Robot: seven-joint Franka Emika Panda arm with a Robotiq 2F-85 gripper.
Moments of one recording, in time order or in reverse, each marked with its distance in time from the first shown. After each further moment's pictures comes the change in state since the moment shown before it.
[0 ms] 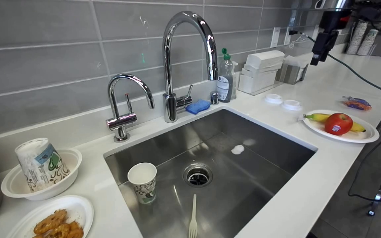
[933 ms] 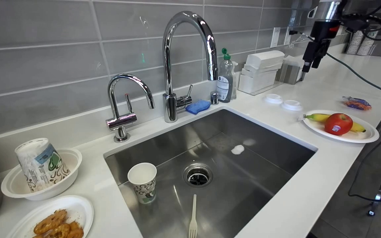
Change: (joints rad) arm -0.020 0.091 0.030 0.034 0.019 0.051 0.036
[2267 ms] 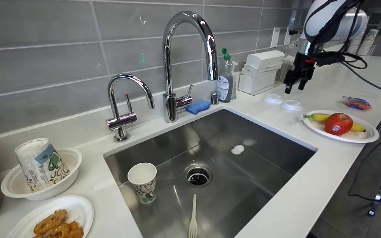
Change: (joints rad) arm -0.075 0.350 0.037 0.150 0.040 0.213 0.137
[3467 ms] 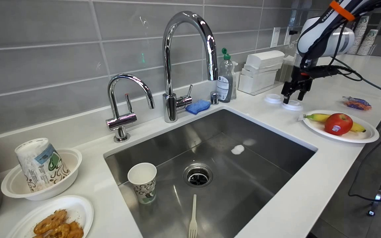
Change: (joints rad) arm -0.051 0.165 0.009 0.105 0.000 0.012 0.056
